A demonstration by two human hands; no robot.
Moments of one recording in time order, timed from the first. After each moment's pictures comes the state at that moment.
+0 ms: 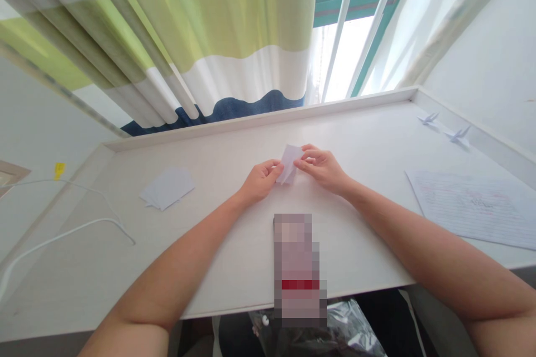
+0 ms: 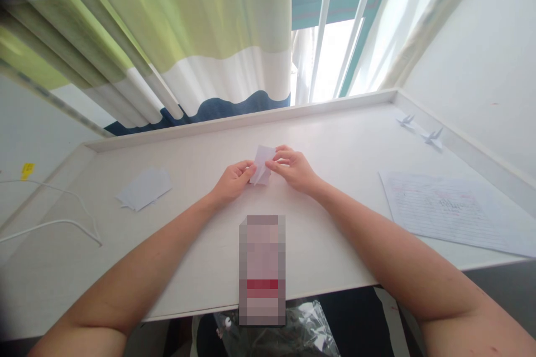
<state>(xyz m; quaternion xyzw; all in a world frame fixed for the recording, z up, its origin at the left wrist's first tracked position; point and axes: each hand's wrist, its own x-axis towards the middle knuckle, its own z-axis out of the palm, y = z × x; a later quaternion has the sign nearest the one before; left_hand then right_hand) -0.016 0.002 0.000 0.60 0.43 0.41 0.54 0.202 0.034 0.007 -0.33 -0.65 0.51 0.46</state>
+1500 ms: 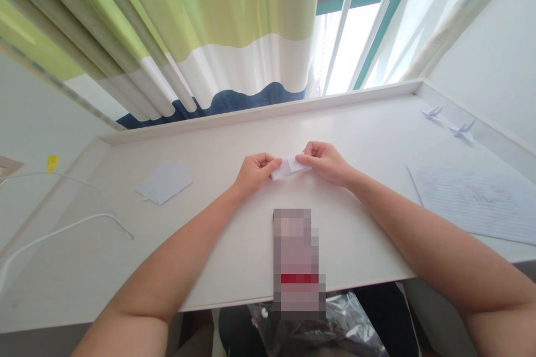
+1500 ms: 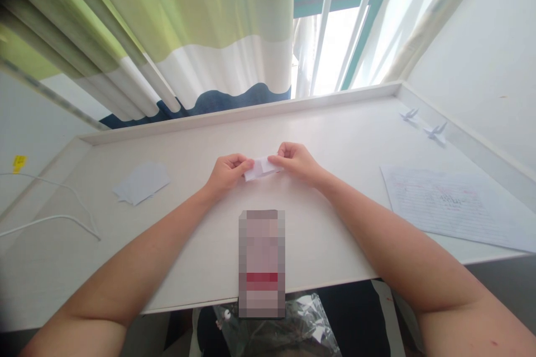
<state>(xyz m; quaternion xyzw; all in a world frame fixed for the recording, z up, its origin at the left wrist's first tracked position) -0.021 0.002 0.007 0.56 0.48 0.46 0.50 0.212 0.042 0.004 -0.38 -0.59 0.58 0.41</state>
